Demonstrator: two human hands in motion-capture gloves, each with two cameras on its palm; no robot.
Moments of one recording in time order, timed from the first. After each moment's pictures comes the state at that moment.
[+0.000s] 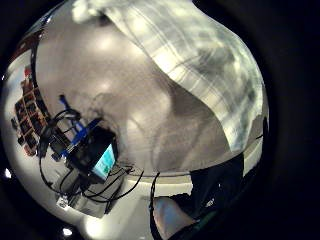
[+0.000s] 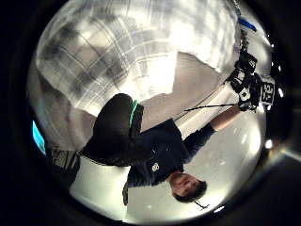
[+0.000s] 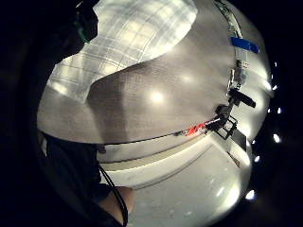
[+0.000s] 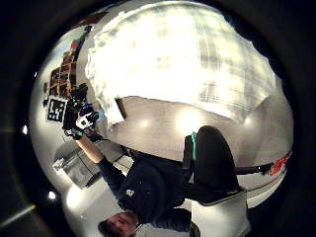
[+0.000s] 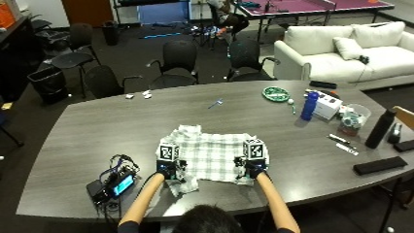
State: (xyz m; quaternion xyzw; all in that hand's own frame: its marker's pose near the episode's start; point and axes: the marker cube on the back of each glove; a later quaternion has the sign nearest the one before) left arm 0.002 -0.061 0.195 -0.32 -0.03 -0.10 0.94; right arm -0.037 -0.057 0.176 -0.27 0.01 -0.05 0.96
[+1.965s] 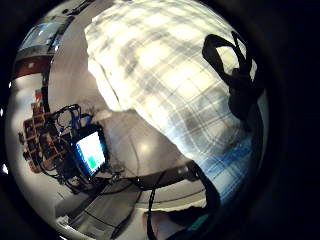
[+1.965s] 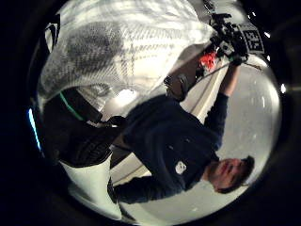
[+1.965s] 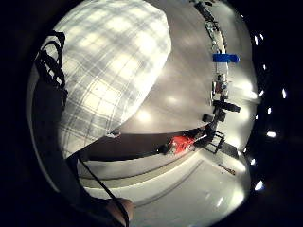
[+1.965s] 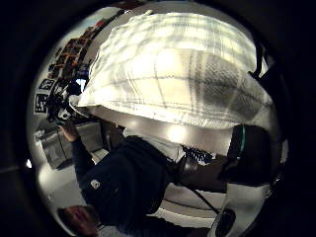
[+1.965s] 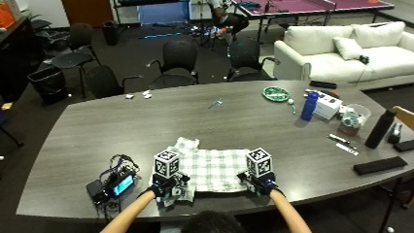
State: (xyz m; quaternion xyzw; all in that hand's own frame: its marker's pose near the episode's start) left arm 0.041 0.030 0.168 -0.13 0.02 0.19 0.97; right arm -0.030 0.023 0.161 -0.19 0.06 -0.15 0.97
